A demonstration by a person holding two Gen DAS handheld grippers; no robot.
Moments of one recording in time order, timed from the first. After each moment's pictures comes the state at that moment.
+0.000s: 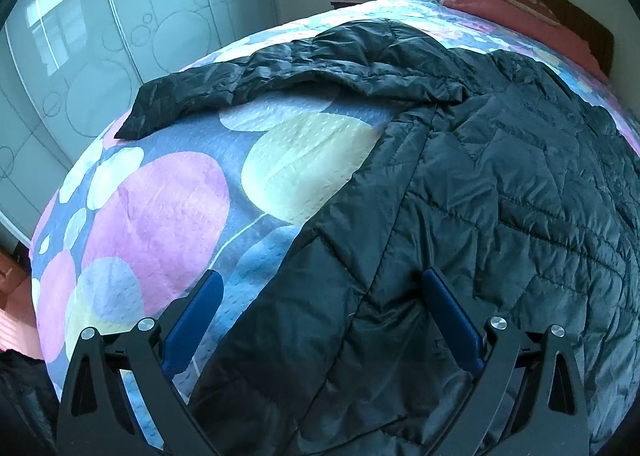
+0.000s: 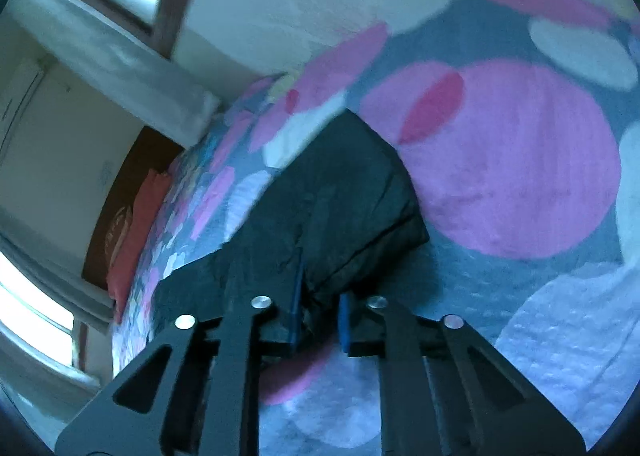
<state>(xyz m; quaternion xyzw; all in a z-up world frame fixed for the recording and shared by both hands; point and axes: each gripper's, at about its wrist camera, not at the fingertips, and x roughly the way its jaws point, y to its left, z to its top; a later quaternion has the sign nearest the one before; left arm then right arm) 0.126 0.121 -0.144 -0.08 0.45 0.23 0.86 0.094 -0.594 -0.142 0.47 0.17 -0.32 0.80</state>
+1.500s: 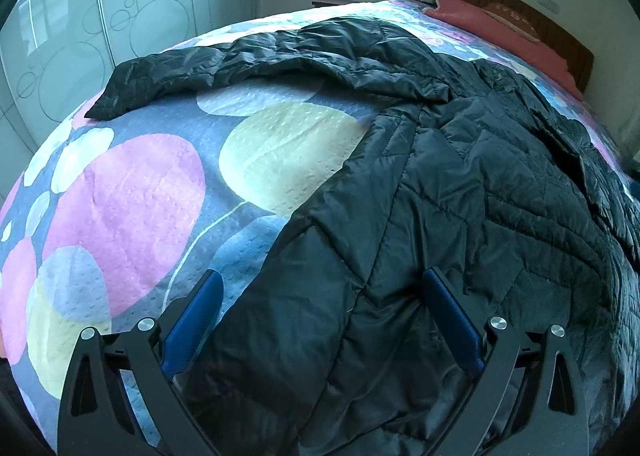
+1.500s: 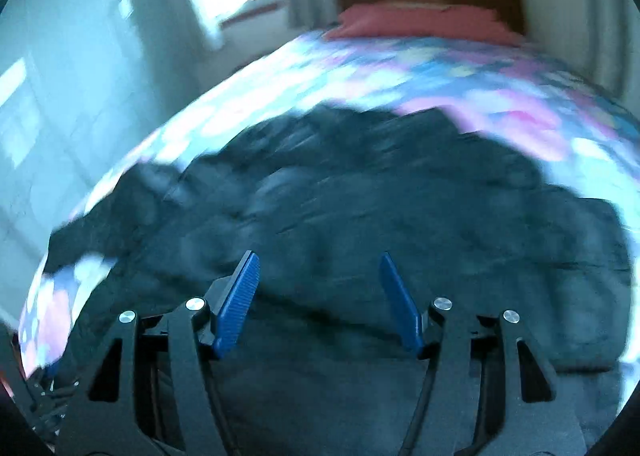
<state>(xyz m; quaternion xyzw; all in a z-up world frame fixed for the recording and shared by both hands) 0.118 0.134 -0.156 -0.13 0.44 0.17 0.87 0.322 -0.154 -0.063 0.06 0.38 0.12 0.91</state>
